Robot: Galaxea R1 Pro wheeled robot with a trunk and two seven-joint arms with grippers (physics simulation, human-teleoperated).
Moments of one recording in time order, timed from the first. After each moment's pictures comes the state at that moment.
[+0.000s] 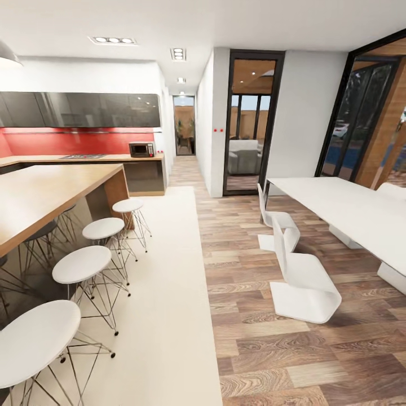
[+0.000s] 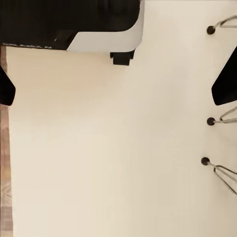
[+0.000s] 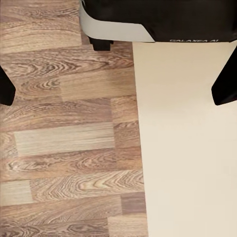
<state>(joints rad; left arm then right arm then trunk) -0.22 0.02 0.04 -0.30 0.04 -0.03 0.00 -0.03 0.03 0.00 -0.57 0.01 -0.06 0.00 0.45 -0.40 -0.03</state>
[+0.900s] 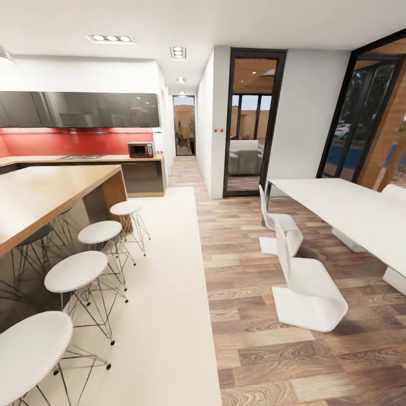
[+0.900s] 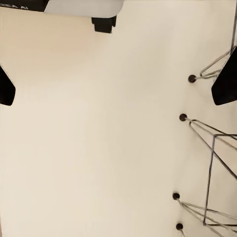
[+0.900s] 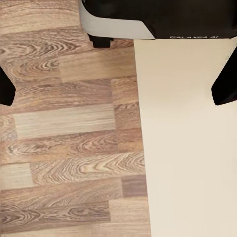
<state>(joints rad) -0.21 0.09 0.04 -0.33 0.09 -0.14 -0.01 -0.03 0.03 -0.01 -0.58 0.00 -0.07 0.00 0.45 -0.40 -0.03</state>
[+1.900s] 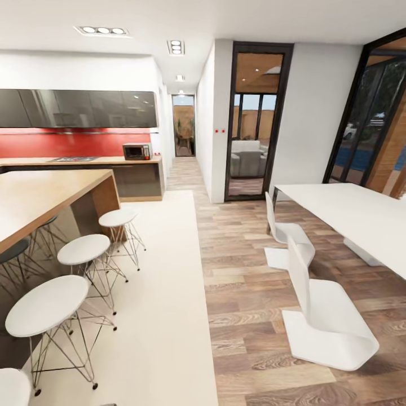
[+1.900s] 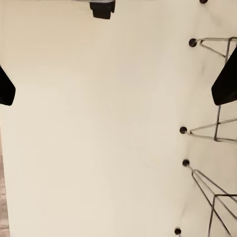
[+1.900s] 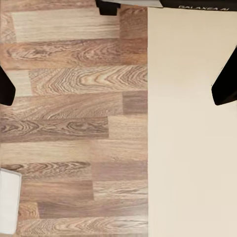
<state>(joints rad) -0.22 0.10 0.03 -0.35 0.10 -0.15 -0.01 -0.03 0.03 0.00 -0.62 0.07 -0.13 0.00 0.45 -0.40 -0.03</state>
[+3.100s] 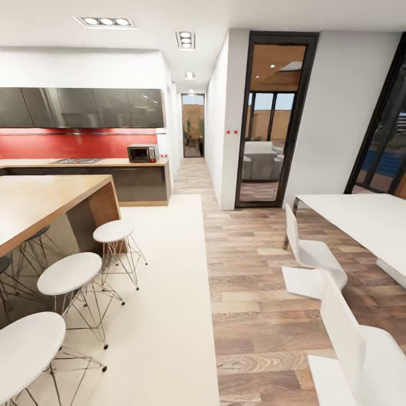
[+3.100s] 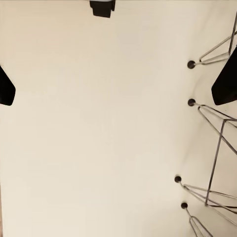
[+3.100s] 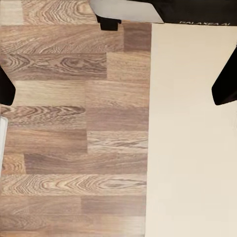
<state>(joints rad) -0.21 0.10 0.03 -0.31 0.10 -0.22 -0.01 -0.03 0.02 -0.01 -0.55 0.06 -0.17 0.00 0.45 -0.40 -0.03</state>
